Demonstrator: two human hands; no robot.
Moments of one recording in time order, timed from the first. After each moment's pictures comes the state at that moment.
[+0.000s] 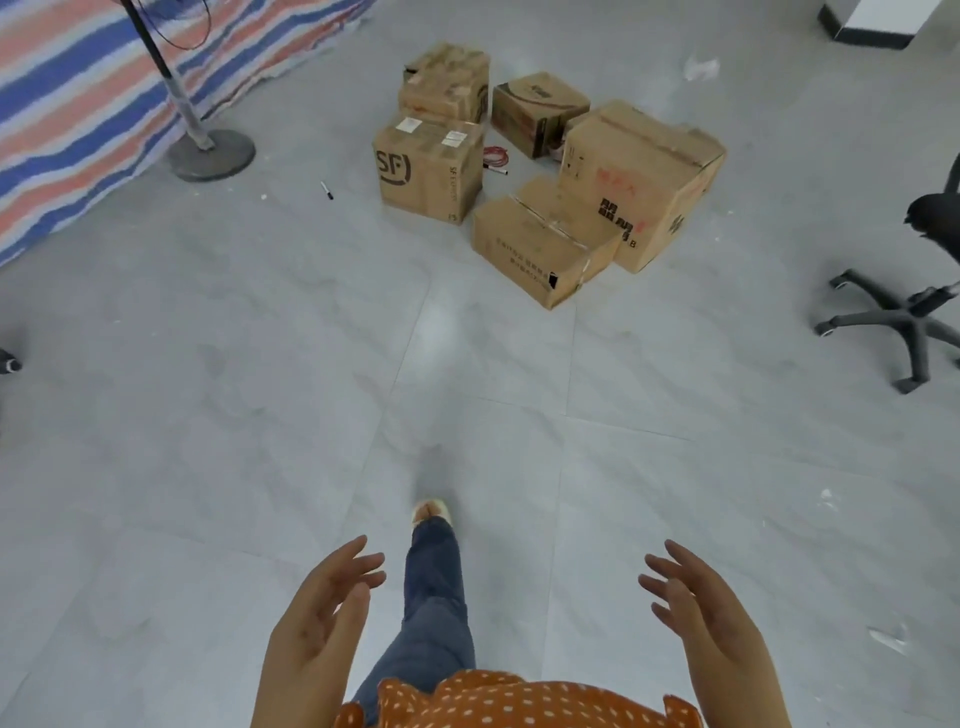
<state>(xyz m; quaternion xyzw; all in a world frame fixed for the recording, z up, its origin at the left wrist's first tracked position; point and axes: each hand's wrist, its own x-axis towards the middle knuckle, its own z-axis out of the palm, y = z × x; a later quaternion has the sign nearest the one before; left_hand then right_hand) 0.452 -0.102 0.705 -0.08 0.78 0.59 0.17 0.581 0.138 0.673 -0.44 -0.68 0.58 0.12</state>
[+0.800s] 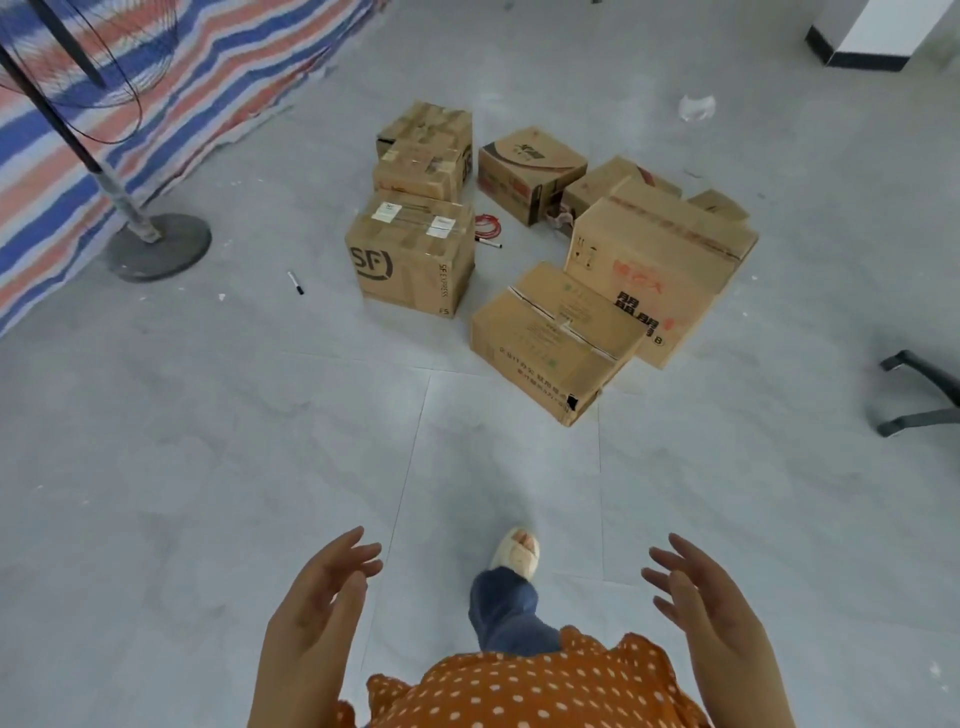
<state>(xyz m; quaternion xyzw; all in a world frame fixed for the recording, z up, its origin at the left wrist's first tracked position) -0.019 0.088 0.699 -0.05 0.79 0.60 0.15 0.117 0.317 0.703 -0.47 -0.66 0.57 0.13</state>
